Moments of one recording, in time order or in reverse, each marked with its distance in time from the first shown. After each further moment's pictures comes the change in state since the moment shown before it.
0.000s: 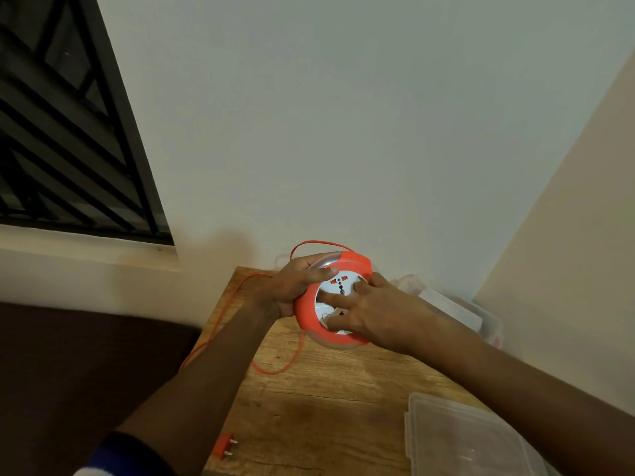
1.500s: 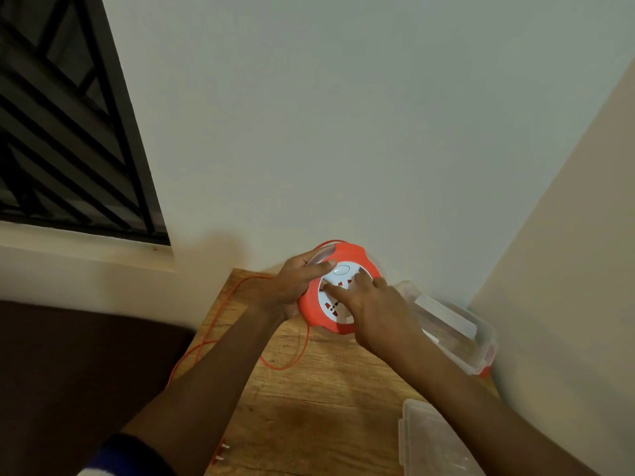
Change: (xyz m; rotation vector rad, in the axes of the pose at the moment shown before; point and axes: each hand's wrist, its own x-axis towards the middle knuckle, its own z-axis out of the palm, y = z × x) left_hand 0.005 0.004 0.015 -0.056 0.195 0.061; right_hand 0.007 -0.017 0.017 0.282 0.181 0.562
